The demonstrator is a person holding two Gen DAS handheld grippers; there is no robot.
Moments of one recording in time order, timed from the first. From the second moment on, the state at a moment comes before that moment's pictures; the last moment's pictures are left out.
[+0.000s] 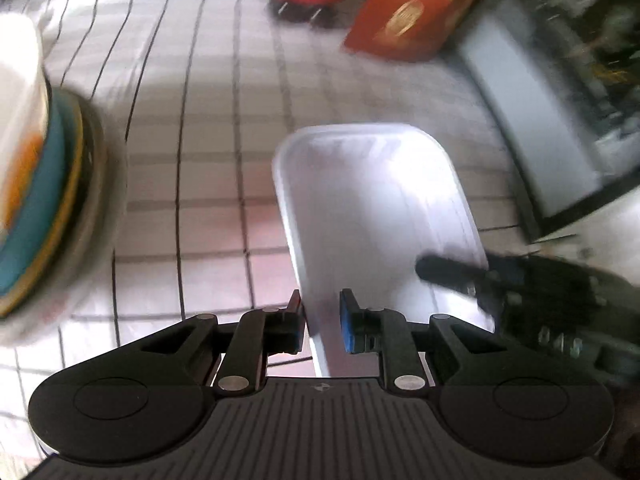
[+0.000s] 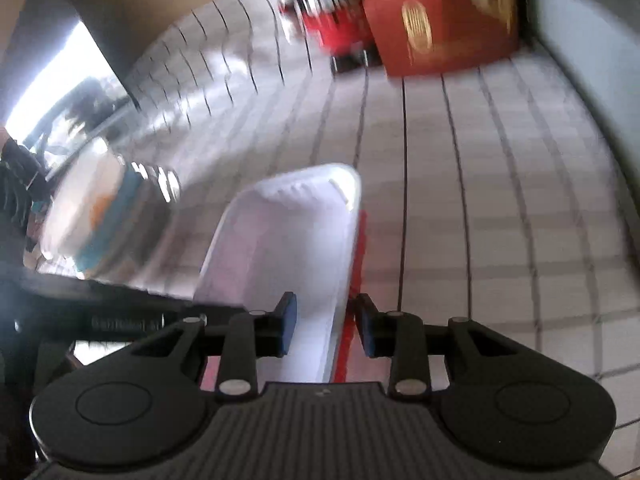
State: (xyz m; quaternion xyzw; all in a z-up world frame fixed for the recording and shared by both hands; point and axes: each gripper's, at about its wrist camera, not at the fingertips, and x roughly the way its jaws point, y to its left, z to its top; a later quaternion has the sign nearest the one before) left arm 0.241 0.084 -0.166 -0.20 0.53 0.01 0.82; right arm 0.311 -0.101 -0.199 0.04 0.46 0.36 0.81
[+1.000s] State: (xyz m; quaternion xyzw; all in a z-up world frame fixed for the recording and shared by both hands) left arm 0.117 0.306 -0.033 -0.26 0.39 0.02 0.88; right arm 0.189 0.103 -0.076 0.08 0.33 0.43 0.84
